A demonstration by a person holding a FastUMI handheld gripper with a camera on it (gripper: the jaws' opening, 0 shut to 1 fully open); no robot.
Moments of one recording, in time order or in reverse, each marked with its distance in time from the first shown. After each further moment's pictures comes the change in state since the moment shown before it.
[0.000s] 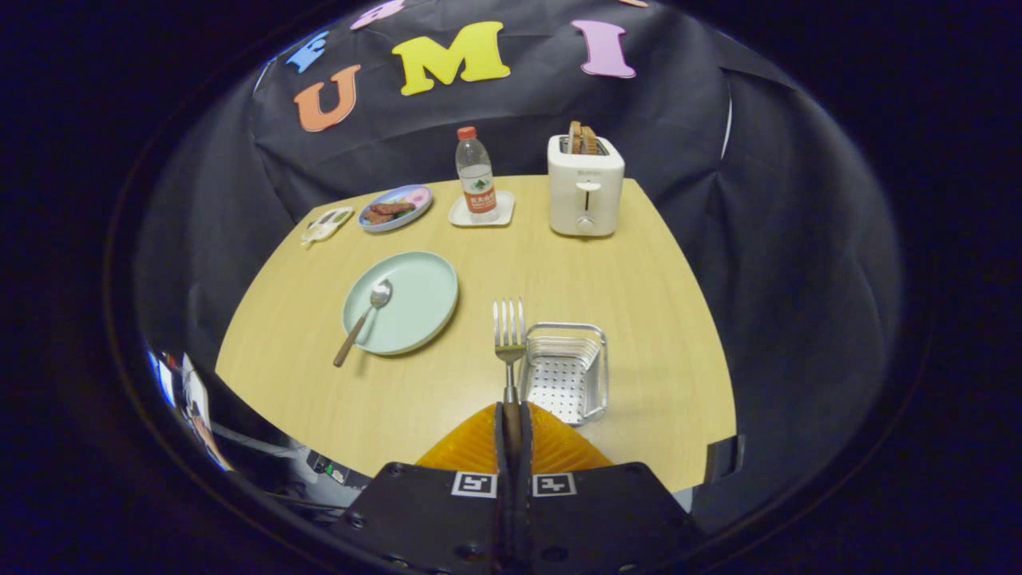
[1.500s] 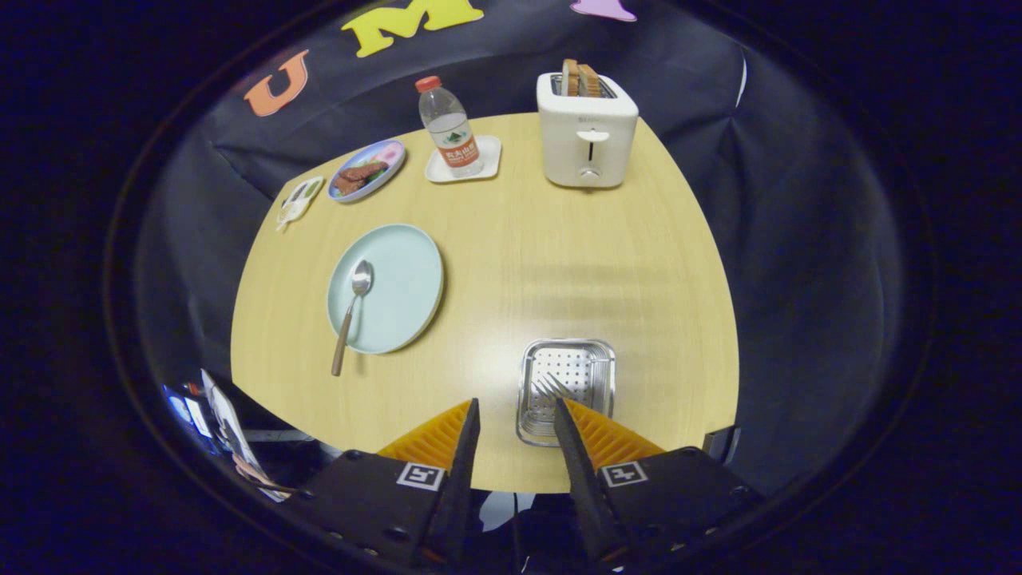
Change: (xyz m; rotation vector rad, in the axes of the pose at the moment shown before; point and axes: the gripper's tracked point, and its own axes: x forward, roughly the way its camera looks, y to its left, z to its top) arm 0.021 0.014 0.040 0.065 0.313 0.025
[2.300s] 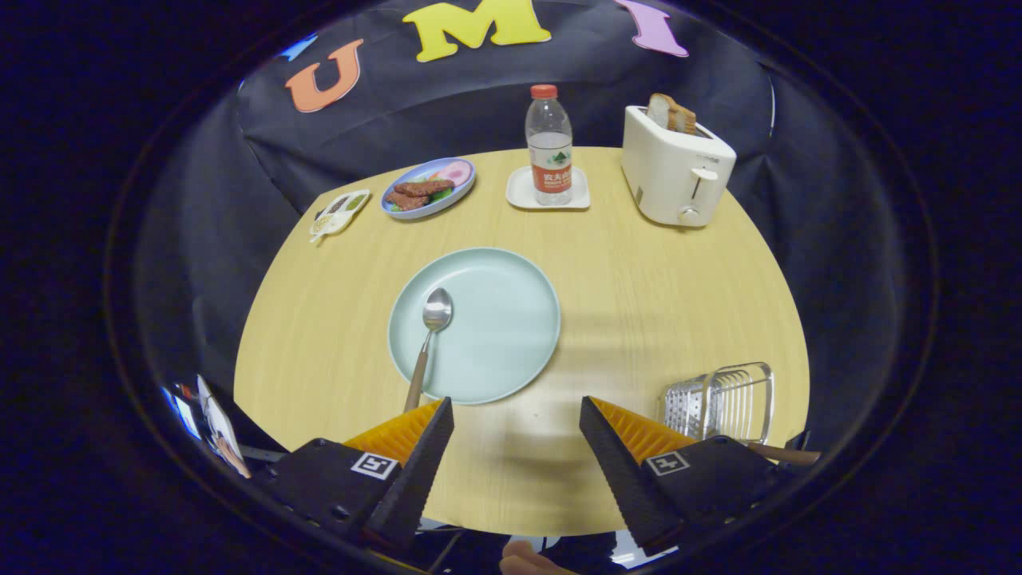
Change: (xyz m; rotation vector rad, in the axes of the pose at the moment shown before) arm 0.059 0.142 0.014 -0.042 -0.183 0.037
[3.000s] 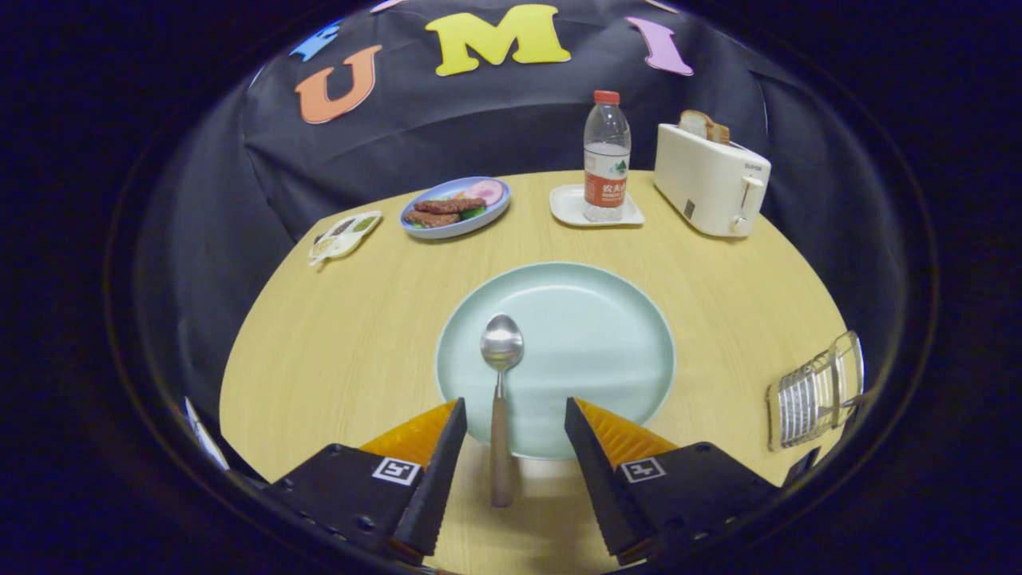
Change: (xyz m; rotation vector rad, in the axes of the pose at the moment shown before) arm 0.080 0.091 0.009 0.071 -0.207 -0.021
